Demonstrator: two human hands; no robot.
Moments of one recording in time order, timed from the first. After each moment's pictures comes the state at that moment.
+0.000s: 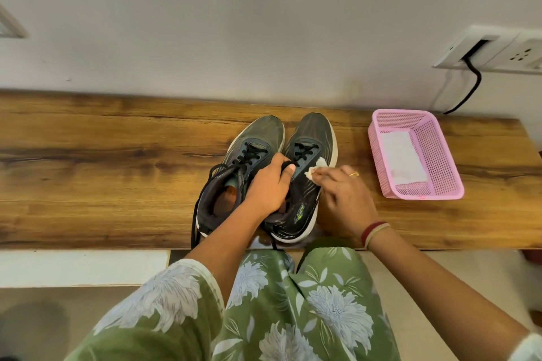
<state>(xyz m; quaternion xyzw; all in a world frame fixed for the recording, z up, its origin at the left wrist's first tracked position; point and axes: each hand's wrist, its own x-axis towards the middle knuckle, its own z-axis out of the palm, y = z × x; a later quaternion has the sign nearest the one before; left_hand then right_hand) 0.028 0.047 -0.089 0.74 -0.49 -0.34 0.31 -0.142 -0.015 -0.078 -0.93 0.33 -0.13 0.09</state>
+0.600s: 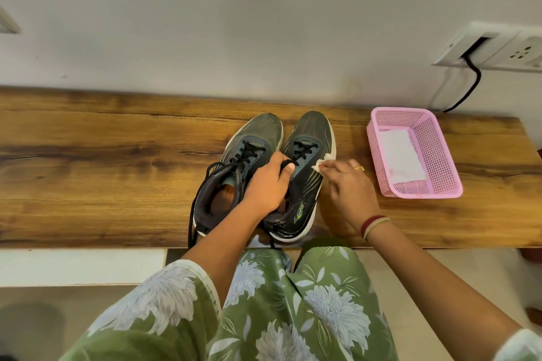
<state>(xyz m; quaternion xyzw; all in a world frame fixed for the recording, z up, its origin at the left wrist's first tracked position) 0.027 0.047 -0.093 0.74 -0.50 -0.33 0.31 -0.145 -0.025 -0.080 -0.90 0.40 -0.11 0.10</state>
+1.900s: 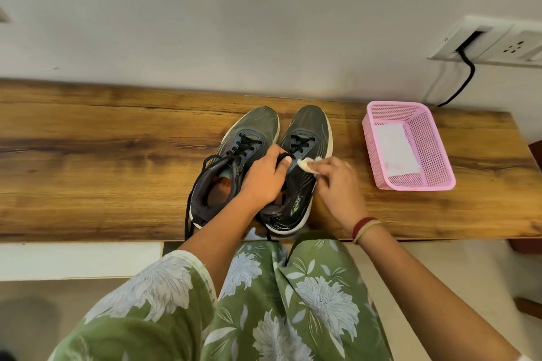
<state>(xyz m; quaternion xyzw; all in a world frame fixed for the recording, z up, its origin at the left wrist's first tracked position) 0.025 0.044 -0.097 0.74 -0.48 -0.33 0.32 -0.128 -0.003 -0.066 -0.83 0.49 -0.11 0.24</state>
